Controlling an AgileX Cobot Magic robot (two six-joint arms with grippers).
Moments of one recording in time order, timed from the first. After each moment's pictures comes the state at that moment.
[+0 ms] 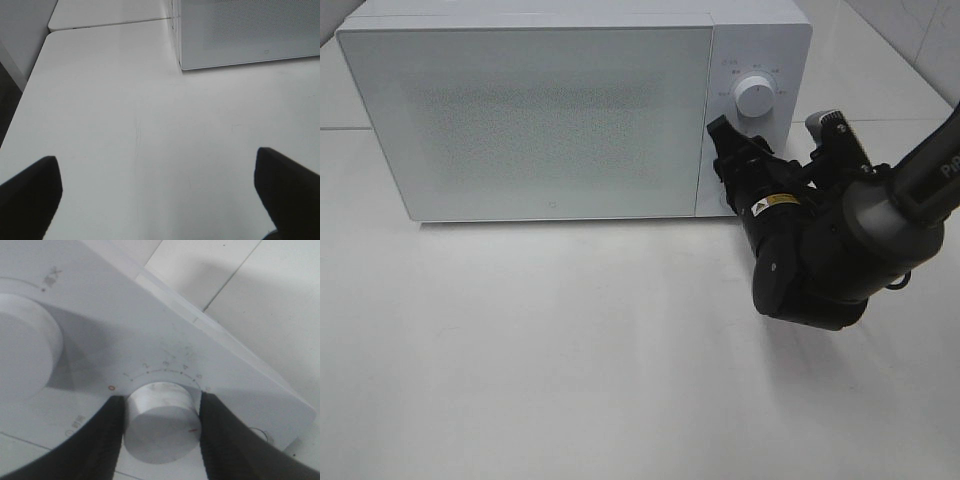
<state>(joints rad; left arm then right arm) 0.01 0.00 -0.52 -0.07 1.08 0.15 0.62 2.08 -0.78 0.72 -1.21 0.71</state>
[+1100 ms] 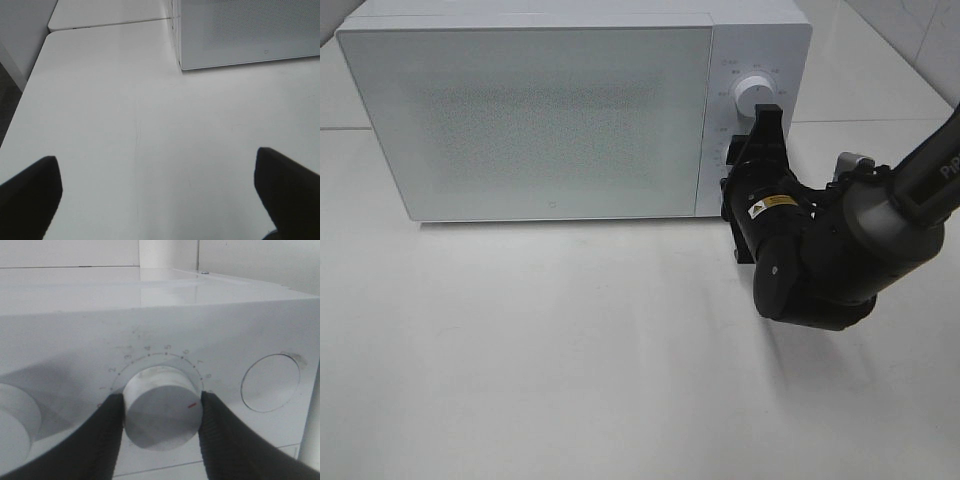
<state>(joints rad) 0.01 0.00 -0.52 -0.07 1.08 0.15 0.62 2.08 -0.78 0.68 -1.21 1.35</state>
